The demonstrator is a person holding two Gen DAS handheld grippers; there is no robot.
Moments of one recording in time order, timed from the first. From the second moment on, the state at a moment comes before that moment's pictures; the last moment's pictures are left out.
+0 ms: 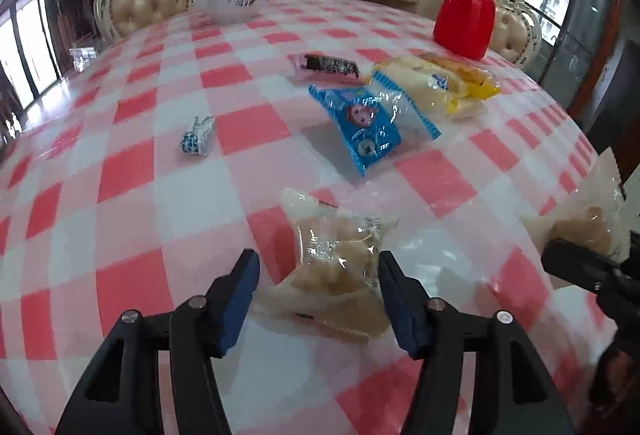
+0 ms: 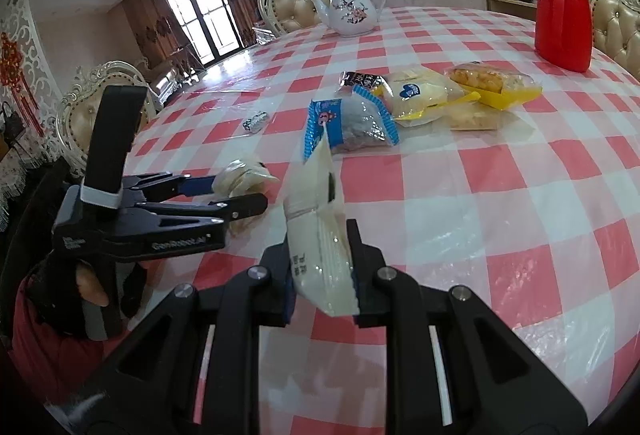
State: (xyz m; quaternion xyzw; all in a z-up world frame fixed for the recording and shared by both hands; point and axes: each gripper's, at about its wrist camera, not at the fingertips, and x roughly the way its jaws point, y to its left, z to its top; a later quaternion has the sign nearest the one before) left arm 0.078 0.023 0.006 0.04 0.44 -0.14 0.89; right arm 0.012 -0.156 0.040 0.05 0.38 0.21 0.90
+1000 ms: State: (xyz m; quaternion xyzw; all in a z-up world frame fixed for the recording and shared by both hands) left arm -0.012 0.035 0.032 -0.02 0.37 -0.16 0.91; right arm -0.030 -0.169 0.046 0.08 0.35 0.18 0.92
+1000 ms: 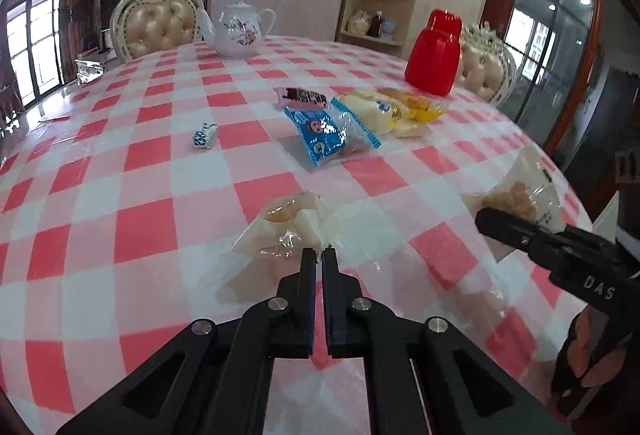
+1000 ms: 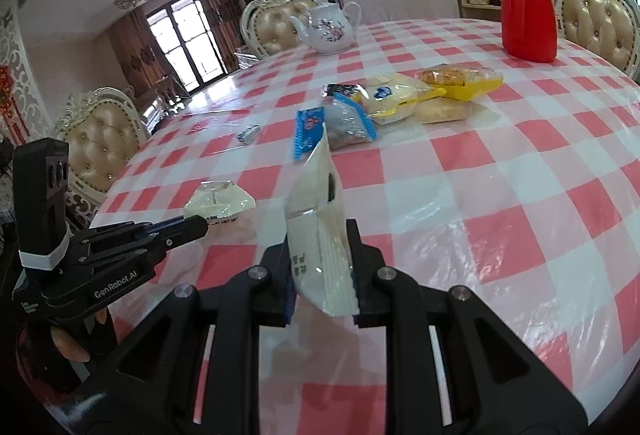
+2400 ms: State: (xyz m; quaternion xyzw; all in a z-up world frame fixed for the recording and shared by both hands) left arm -0.102 0.099 0.056 0.05 0.36 -0.06 0.93; right arm -0.098 -0.065 0.061 0.05 0.33 0.29 0.90
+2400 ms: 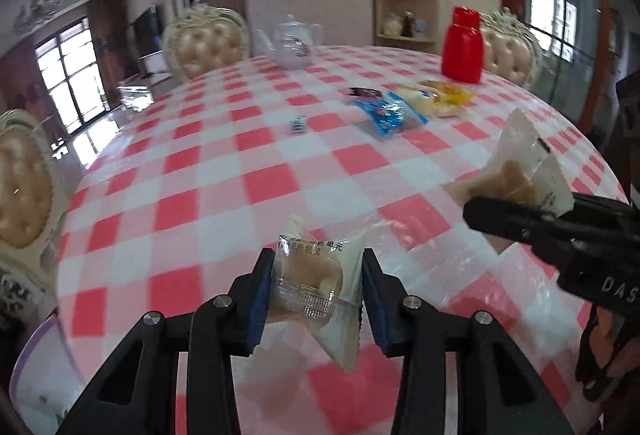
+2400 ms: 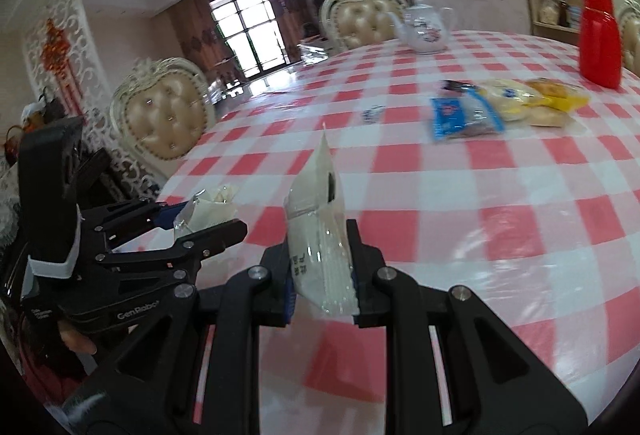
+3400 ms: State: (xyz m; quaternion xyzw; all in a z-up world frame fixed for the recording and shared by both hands) left arm -0.254 0.365 0.047 -0.07 0.33 0.21 0.92; right arm -0.222 0.212 0.046 -0.12 0.36 0.52 0.77
